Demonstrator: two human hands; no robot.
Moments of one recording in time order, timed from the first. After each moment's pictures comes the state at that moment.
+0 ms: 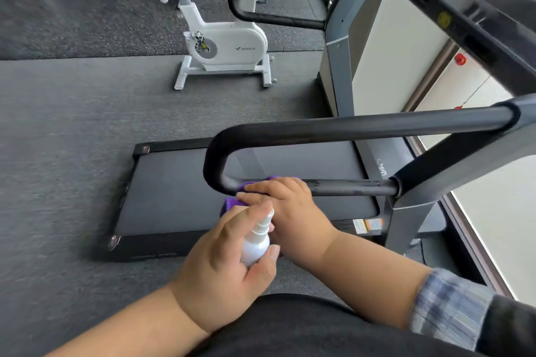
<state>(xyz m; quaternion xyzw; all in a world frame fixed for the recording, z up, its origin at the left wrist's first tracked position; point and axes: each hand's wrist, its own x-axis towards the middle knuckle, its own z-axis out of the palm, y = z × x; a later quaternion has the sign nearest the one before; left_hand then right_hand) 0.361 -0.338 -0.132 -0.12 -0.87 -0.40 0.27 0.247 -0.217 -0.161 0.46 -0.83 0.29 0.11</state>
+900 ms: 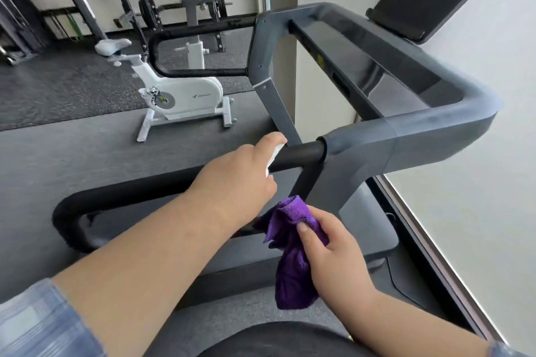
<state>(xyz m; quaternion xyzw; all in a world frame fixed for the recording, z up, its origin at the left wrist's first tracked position) 0.147 -0.123 -0.039 -0.03 -0.99 -0.09 0.12 0.191 0.053 -0.134 0.07 -0.78 0.63 -0.03</state>
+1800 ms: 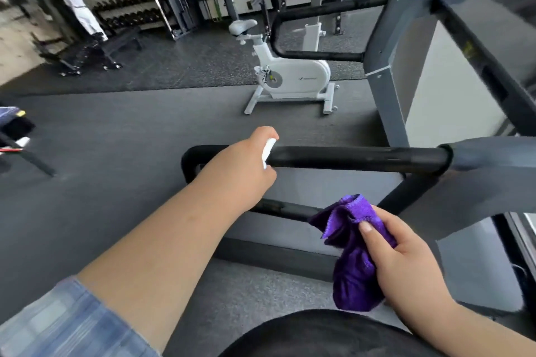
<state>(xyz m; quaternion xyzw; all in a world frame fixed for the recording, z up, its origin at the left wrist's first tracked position) 0.218 -0.201 -0.029 0.25 -0.96 -0.10 0.08 0.164 0.040 -0.142 0.15 -0.75 0.62 -0.17</state>
